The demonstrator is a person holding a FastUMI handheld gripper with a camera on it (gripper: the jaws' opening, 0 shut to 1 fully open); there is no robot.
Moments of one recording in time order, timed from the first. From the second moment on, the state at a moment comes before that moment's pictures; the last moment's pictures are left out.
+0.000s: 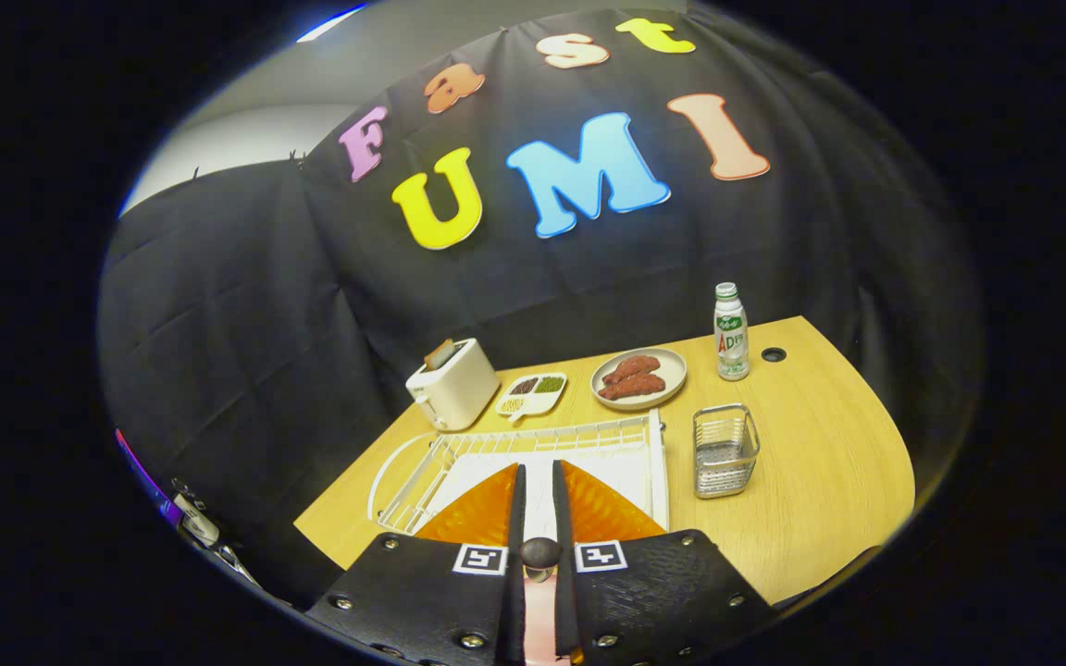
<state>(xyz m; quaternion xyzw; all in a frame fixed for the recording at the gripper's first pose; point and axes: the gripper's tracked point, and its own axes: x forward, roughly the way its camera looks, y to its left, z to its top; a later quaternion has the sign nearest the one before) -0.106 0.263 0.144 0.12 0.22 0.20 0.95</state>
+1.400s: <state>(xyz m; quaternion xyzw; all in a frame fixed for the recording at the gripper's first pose) -0.158 0.312 0.058 0.05 0.27 0.23 0.93</state>
